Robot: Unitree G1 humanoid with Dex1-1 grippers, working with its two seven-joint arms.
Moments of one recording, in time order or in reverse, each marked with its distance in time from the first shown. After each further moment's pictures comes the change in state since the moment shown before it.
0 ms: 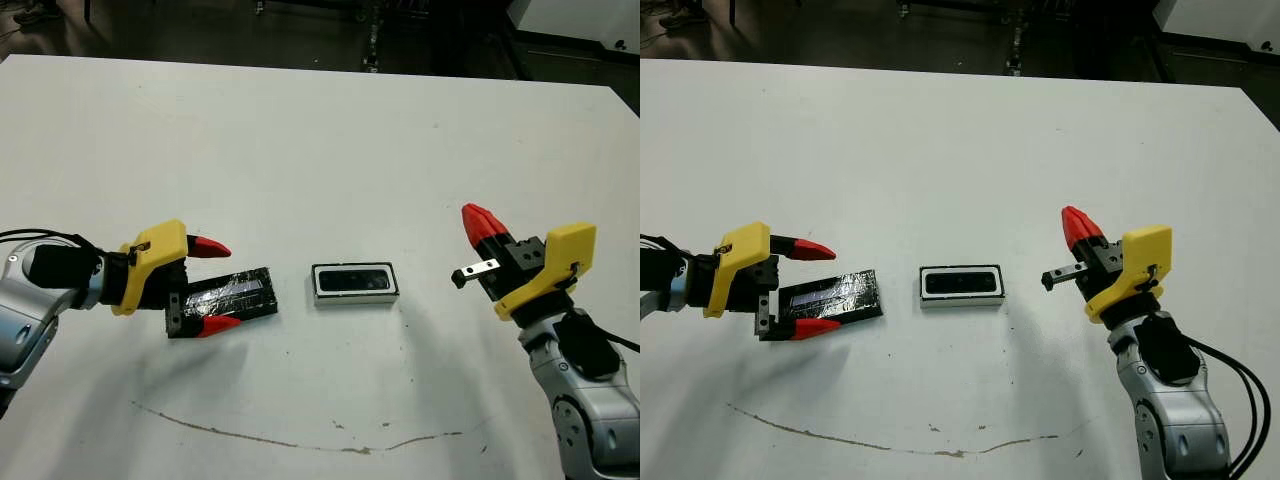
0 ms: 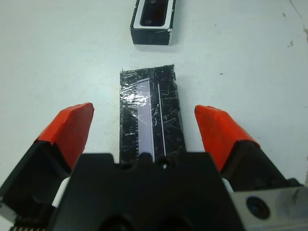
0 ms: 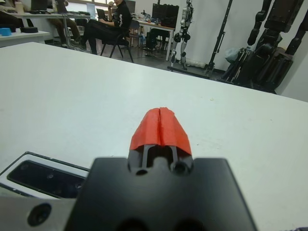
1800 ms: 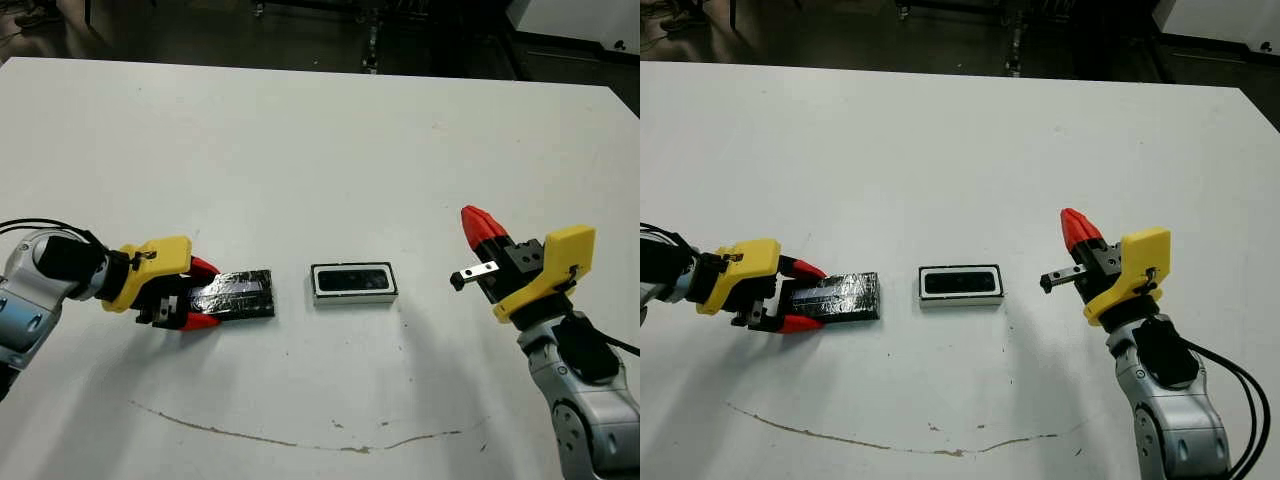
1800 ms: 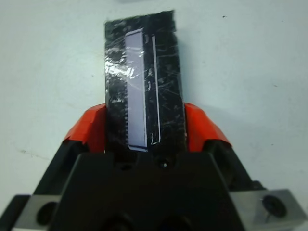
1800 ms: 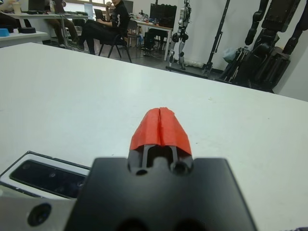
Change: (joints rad) left arm -0.072 0.036 -0.098 0.152 0.121 -0.162 -0.108; right arm 0.011 0.000 0.009 -0.020 0.009 0.011 -0.014
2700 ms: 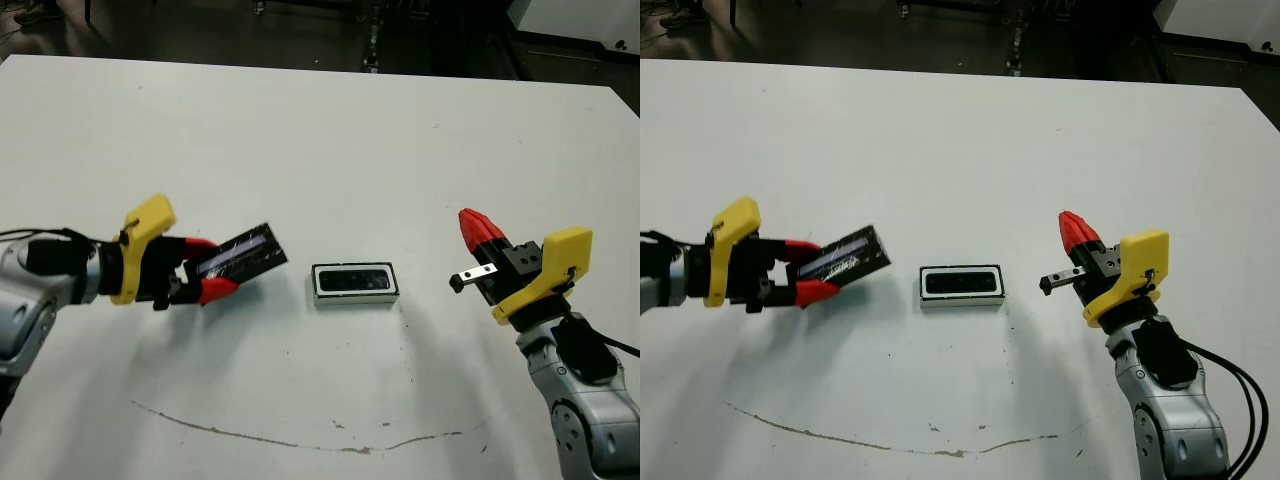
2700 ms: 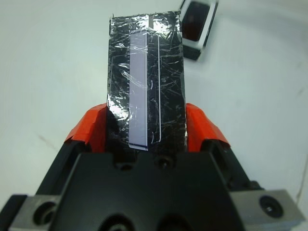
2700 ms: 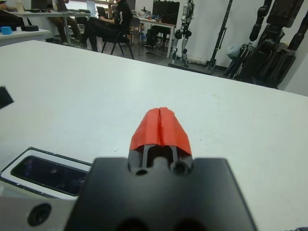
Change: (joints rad) left arm -0.041 -0.084 0.174 -0.138 -0.322 0.541 0.183; right arm 0.005 0.000 0.003 0.020 -0.001 -0.011 0.006
